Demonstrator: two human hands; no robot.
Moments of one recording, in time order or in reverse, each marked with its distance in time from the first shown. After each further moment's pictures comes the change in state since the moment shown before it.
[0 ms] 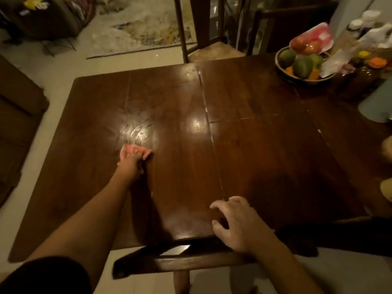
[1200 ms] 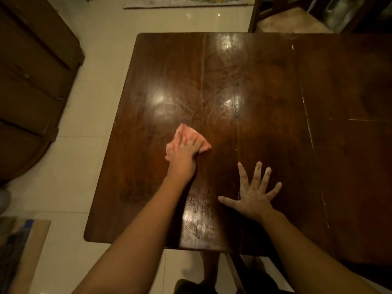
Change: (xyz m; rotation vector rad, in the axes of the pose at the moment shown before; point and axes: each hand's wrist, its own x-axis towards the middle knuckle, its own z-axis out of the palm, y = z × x) left_hand -0.014 -0.088 -0.030 -0.119 0.064 0.088; right_hand 0.210 -0.140 0.109 -0.173 -0.227 0.261
